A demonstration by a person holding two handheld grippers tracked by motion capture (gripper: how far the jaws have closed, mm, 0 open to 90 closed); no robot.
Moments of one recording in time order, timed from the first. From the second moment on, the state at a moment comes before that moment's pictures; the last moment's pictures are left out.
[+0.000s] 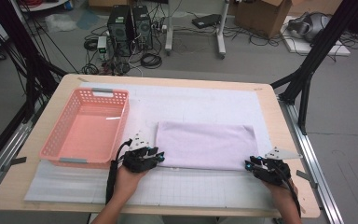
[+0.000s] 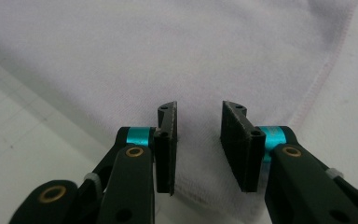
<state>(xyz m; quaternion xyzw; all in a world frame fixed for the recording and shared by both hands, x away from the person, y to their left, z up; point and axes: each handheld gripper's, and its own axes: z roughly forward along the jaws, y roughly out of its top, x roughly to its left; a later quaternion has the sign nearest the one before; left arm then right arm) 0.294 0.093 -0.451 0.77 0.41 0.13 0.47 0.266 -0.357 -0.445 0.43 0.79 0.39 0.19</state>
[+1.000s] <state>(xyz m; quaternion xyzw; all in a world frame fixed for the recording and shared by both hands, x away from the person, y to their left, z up) 0.279 0.107 -0.440 0.72 0.38 0.18 0.55 0.237 -0.379 -0.427 0.44 0.74 0.44 0.26</state>
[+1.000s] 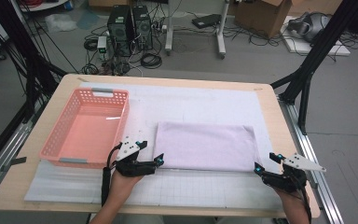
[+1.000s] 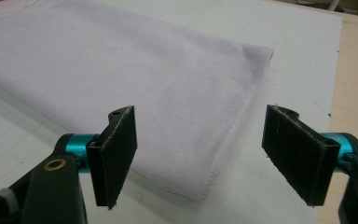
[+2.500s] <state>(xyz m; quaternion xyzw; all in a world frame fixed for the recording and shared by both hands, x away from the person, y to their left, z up) 0.289 0.098 -0.452 0.75 0.44 0.12 0.47 0.249 -0.366 -0.433 0.43 0.76 0.44 0.23</state>
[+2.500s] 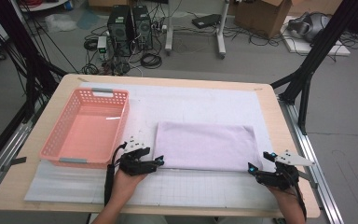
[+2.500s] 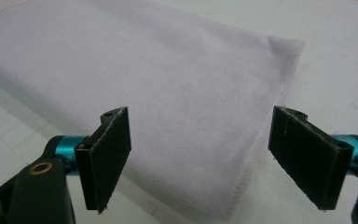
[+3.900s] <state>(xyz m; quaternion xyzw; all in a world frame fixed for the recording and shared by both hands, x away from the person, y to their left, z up) 0.289 0.093 -0.453 0.76 0.45 0.09 0.46 0.364 -0.251 -0.408 0.35 0.81 0.44 0.16</state>
